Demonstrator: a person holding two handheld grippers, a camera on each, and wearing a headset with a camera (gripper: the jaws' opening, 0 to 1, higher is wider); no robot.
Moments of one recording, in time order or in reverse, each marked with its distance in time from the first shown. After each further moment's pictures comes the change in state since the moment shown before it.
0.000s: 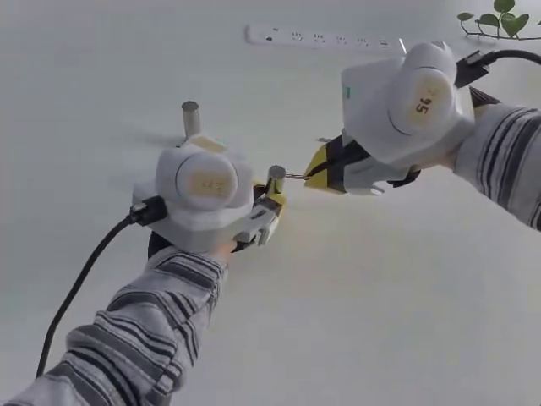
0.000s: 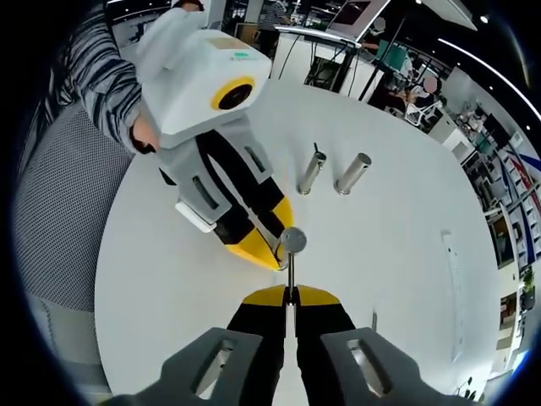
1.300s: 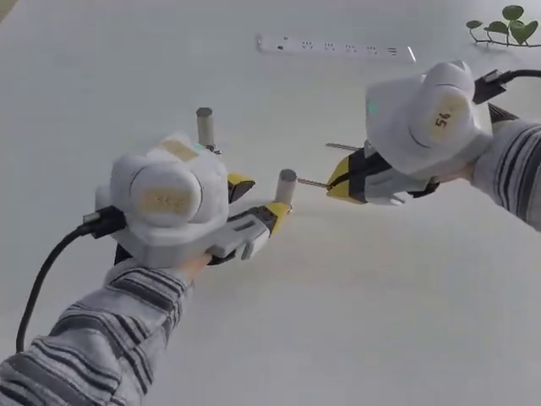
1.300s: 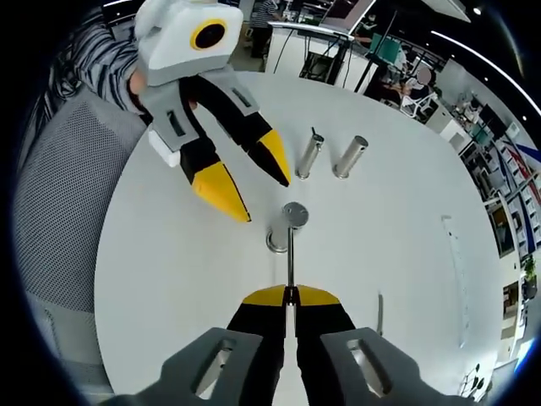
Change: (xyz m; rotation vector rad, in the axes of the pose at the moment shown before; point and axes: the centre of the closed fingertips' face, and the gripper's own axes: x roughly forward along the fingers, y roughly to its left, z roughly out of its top) left arm -0.036 0.001 0.011 0.068 -0.049 -0.031; right arm -0.002 0.005 -0.016 0.038 0.021 -0.010
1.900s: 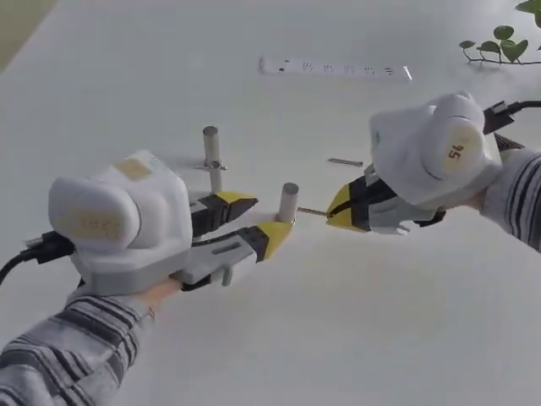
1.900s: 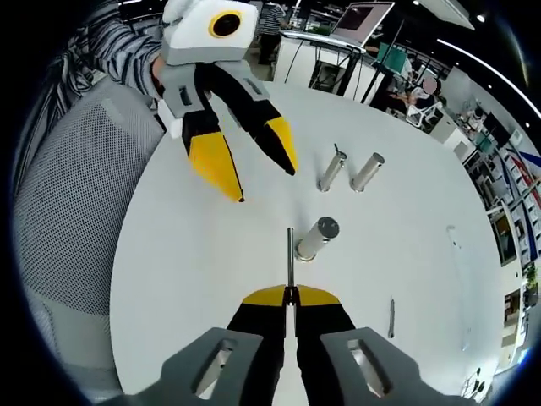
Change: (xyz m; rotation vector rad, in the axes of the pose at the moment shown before) left arm -0.038 -0.021 0.013 0.006 -0.077 -0.132; right arm -0.009 0.017 0.007 -0.027 -0.036 0.019
